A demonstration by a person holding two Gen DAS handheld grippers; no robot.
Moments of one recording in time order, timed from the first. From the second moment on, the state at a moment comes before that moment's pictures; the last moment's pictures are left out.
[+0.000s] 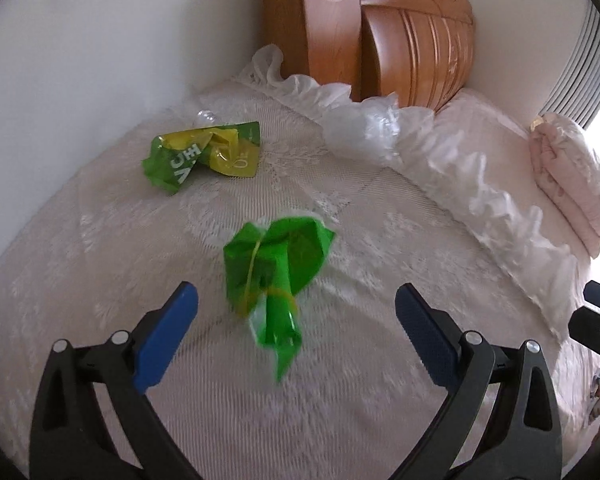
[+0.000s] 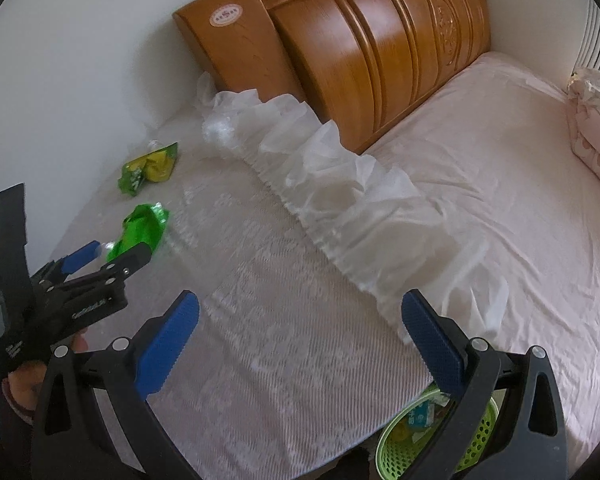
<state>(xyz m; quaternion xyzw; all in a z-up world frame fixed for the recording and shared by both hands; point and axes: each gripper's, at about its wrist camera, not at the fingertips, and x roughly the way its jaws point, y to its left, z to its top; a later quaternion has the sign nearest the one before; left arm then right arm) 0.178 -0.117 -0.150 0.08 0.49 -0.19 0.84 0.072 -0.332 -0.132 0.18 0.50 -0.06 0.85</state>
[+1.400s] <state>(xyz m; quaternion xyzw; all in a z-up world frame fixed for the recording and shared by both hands) 0.154 -0.049 -0.116 0.02 0.48 -0.15 0.86 0.248 -0.278 -0.146 0.08 0.45 0.01 0.89</state>
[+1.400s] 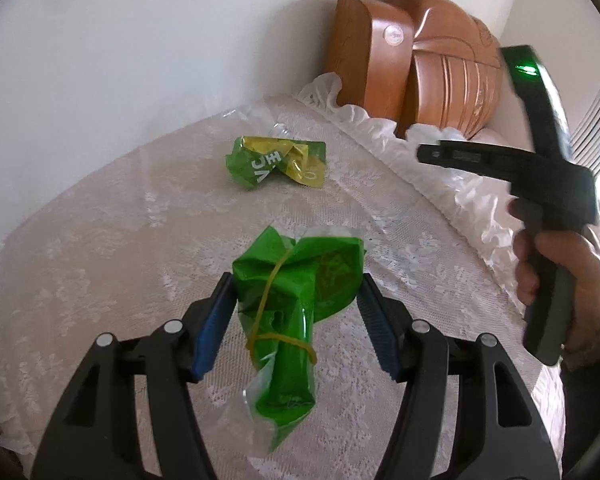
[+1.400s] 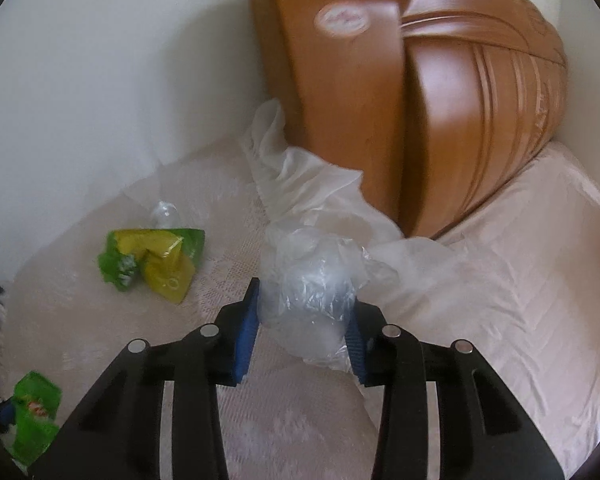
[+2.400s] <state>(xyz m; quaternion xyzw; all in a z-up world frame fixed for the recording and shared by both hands) -0.035 -0.130 -0.073 0.12 0.45 -0.34 0.82 -0.083 -0.320 -0.110 0.18 0.46 -0.11 0.87</state>
